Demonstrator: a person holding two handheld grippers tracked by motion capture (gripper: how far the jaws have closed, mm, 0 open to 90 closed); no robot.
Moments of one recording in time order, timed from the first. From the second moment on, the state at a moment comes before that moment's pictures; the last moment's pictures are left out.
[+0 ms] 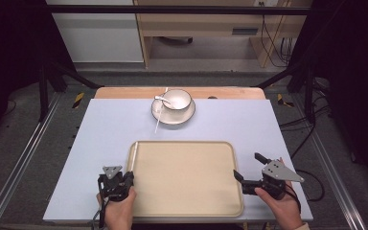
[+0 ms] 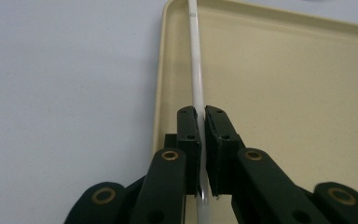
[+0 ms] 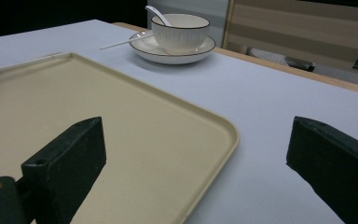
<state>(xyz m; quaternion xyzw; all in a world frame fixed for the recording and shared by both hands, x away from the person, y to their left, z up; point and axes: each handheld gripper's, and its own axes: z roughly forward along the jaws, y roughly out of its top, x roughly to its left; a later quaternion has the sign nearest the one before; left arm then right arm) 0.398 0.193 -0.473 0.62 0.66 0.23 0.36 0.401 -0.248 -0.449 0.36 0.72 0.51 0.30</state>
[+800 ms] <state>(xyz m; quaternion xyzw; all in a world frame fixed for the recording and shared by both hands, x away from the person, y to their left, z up) 0.401 0.186 -0.474 0.64 0.64 0.25 0.35 0.402 -0.248 -0.449 0.36 0.72 0.51 0.29</state>
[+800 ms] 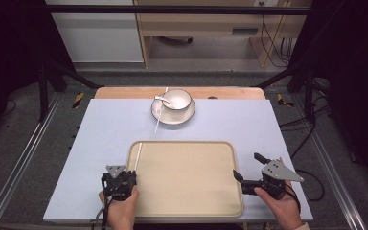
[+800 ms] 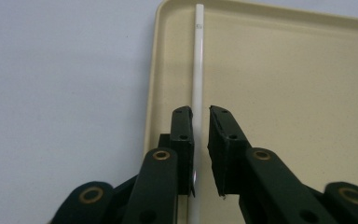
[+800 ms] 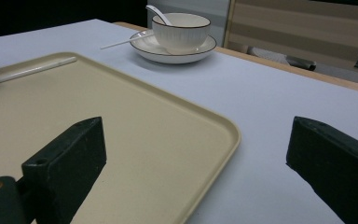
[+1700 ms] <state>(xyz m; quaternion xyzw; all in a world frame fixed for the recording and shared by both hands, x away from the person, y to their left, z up) 0.524 0.154 -0.425 0.77 0.46 0.25 0.37 0.404 -0.253 -0.451 0.36 0.72 0.50 0.32</state>
